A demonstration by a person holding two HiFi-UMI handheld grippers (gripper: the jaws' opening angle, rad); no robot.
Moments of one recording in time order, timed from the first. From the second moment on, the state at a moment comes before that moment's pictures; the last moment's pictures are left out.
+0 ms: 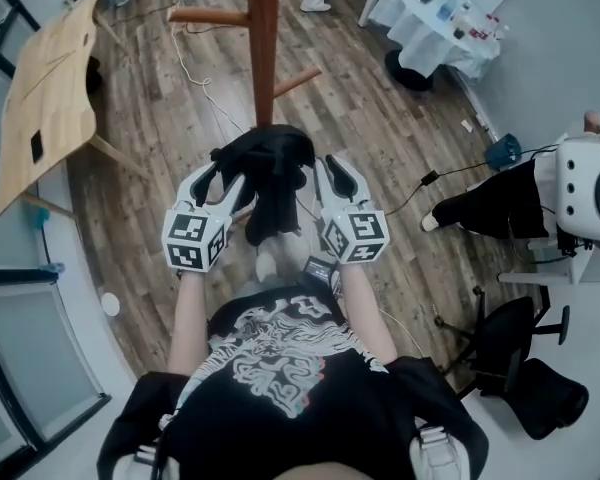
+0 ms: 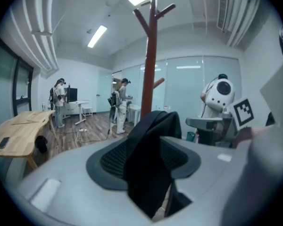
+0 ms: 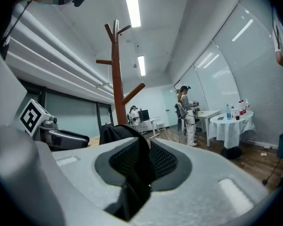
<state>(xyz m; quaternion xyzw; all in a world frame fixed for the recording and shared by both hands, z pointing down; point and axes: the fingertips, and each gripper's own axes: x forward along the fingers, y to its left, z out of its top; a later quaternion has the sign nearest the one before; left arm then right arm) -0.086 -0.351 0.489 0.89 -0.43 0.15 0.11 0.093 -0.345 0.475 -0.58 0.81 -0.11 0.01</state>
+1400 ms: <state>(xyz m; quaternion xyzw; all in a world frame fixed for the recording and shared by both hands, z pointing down) -0.055 -0.069 0.437 0.86 -0.49 0.10 0.07 0.118 -0.077 0.442 -0.50 0.86 -0.08 0.01</state>
